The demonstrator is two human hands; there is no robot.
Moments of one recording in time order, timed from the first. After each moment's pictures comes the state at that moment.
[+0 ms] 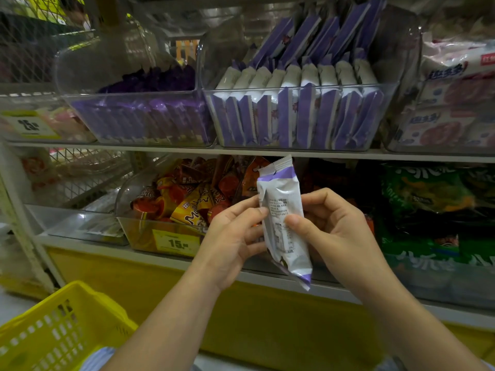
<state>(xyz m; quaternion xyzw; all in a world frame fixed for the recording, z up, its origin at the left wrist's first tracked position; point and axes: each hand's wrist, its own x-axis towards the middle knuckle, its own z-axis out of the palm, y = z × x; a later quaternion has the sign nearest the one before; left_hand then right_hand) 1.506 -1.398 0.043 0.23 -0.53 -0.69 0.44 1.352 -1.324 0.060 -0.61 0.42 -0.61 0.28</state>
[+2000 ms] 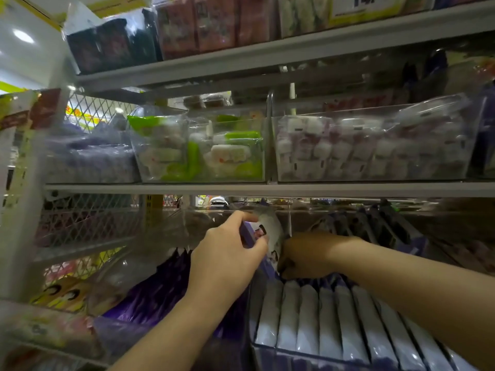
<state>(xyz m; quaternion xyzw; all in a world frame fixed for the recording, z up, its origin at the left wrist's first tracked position) 1.537 -1.526 0.291 0.42 -0.72 -0.03 0.55 1.367 -1.537 0.333 -0.79 0.59 0.09 -0.16</state>
